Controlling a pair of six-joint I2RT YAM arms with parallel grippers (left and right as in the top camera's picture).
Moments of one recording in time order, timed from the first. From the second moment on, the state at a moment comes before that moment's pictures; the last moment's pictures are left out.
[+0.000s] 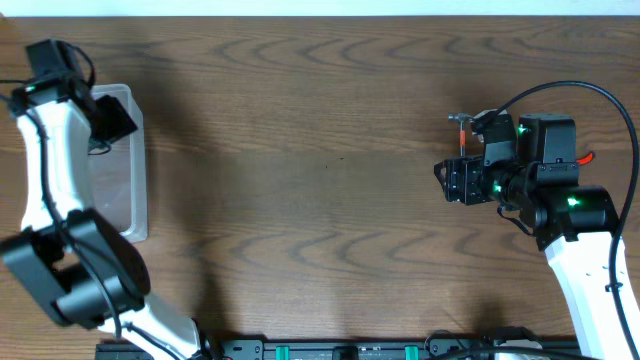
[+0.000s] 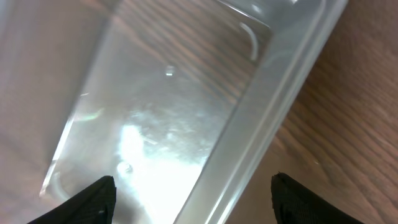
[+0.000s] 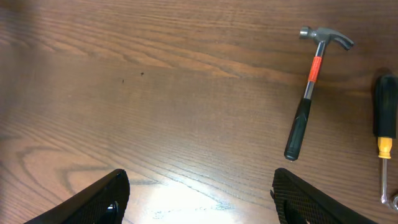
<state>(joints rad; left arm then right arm) 0.36 1.87 1.60 -0.96 -0.11 -0.21 0.07 1.16 1.04 -0.82 -0.31 0.03</state>
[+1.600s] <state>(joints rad) 0.07 2.07 1.60 -0.80 0.24 -0.15 0.07 1.16 1.04 -0.91 -0.30 0.03</state>
